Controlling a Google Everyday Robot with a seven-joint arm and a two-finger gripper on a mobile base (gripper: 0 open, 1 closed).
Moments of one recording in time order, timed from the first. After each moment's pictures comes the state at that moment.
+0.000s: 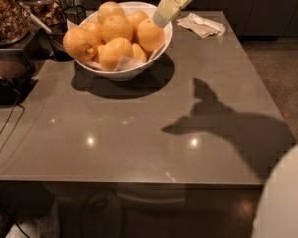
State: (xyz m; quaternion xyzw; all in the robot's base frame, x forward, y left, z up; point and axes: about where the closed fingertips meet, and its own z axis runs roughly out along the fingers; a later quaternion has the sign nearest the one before) arm 0.614 -0.072 1.052 -0.50 0.82 0.09 0.26
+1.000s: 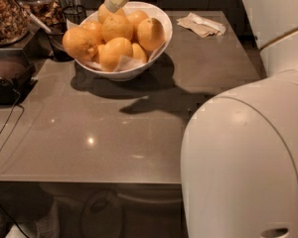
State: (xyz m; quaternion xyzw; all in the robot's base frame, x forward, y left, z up) arm 0.674 0.023 1.055 -0.50 0.81 0.13 0.28
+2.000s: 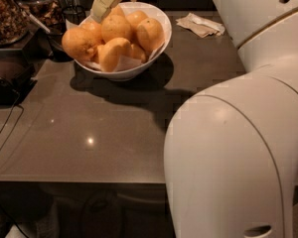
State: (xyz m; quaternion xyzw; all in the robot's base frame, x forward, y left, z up) arm 0.681 0.065 1.031 -0.47 0.84 0.13 0.26
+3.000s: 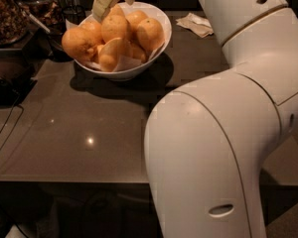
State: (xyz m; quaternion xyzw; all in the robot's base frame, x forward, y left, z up) arm 0.696 0.068 1.023 -0.45 0.85 0.11 0.25
